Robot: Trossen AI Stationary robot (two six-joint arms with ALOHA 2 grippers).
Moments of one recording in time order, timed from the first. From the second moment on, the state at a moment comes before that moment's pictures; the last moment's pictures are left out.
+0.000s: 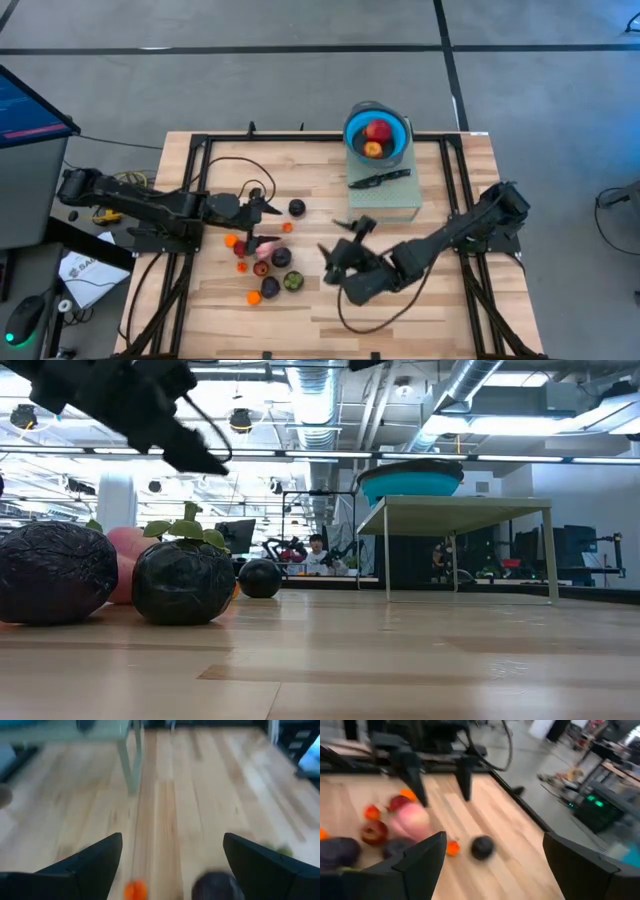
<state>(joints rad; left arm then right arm) -0.11 0.94 0.45 0.01 -0.12 -0.03 0.51 1.79 1.42 -0.38 1.10 0.35</state>
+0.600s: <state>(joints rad) -0.47 0.92 0.45 -0.34 -0.28 -0.34 0.45 1.79 0.99 0.39 0.90 0.28</state>
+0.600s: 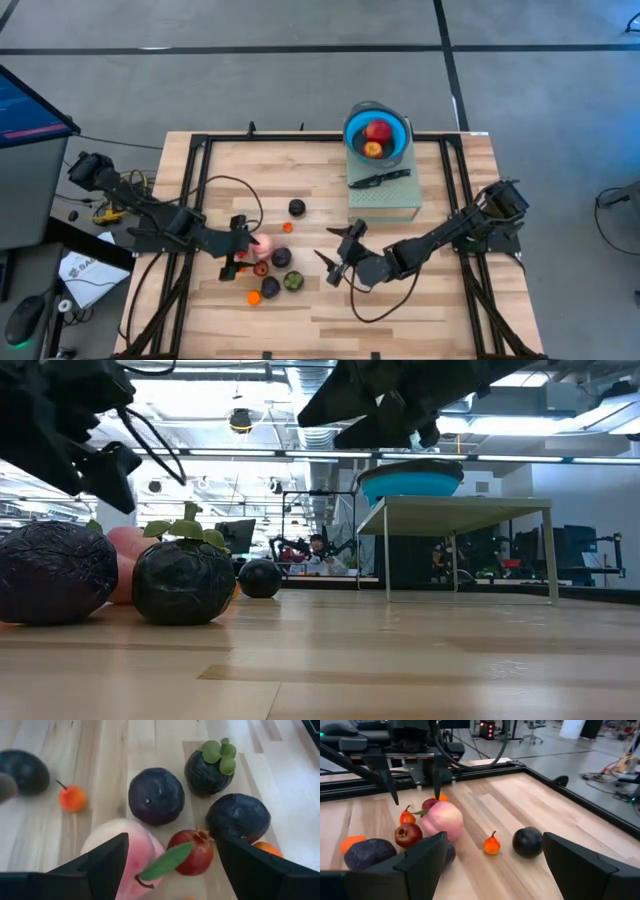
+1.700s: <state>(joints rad) -0.36 0.92 0.27 -0.16 -0.32 -0.85 0.43 1.79 0.99 0.40 0.83 0.29</state>
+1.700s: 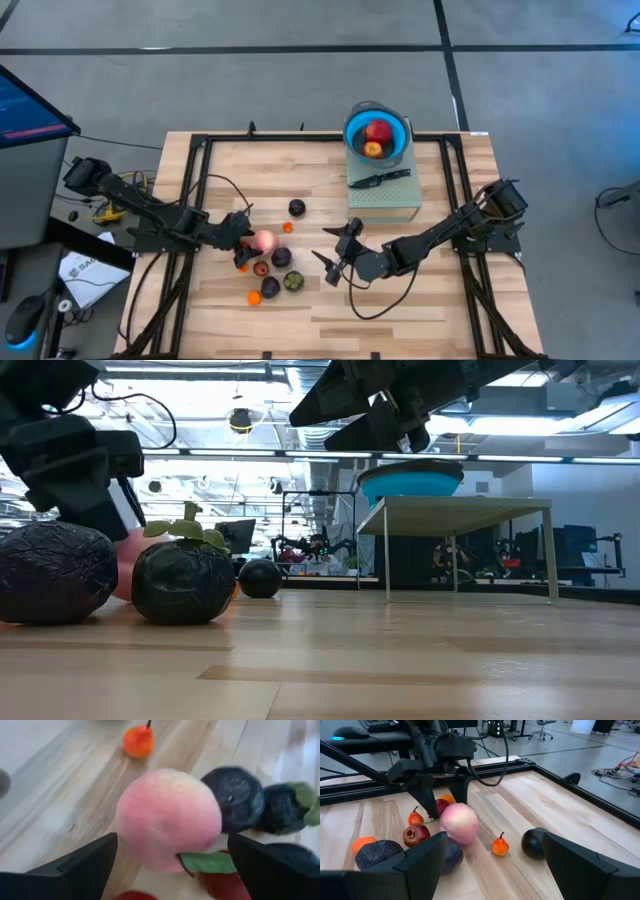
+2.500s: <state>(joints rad) -0.36 0.94 0.12 0.21 -0.48 -0.71 0.43 1.79 0.99 0.40 0.83 0.29</state>
